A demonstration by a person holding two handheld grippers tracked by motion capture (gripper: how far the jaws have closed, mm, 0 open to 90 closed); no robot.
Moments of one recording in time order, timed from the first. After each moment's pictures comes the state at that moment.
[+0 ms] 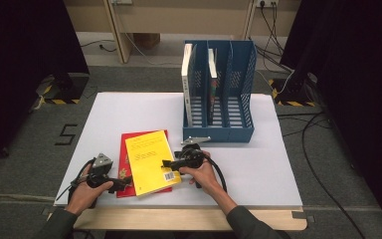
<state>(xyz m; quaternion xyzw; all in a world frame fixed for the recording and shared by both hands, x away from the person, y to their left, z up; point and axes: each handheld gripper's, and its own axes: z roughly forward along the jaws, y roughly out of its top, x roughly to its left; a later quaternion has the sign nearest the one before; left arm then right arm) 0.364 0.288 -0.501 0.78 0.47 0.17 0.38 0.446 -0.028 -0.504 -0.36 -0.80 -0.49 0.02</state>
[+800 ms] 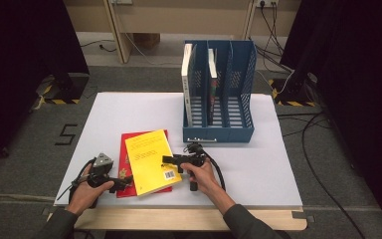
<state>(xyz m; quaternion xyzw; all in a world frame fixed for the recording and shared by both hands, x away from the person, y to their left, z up) 0.366 0.286 -0.502 0.78 0.47 0.17 0.38 0.448 -0.032 -0.516 -0.46 -0.70 -0.52 0.16</state>
